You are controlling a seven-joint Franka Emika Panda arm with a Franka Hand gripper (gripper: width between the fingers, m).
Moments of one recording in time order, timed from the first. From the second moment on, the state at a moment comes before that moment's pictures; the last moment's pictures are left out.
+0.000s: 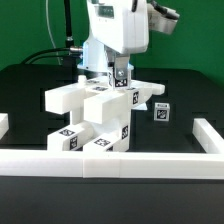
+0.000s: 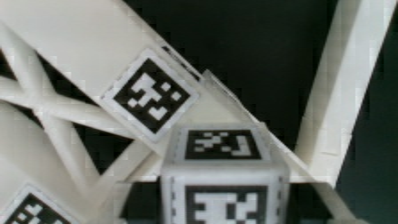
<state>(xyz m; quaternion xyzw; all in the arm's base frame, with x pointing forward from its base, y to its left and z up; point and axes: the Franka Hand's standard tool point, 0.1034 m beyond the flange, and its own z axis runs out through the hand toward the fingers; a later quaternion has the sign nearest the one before) 0.590 -0.014 0.123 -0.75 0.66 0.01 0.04</state>
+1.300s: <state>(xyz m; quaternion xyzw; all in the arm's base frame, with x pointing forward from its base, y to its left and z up) 0.593 -0.001 0.121 -0.53 0.84 0.02 0.06</state>
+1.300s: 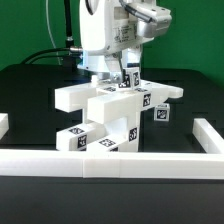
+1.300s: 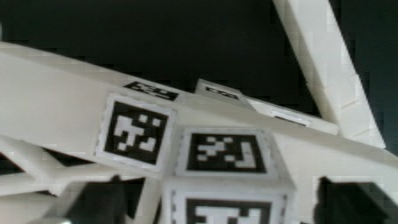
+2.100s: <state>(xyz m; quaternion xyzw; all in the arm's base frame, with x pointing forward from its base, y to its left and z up) 0.596 0.010 0.125 -0.78 0.63 0.01 0.06</state>
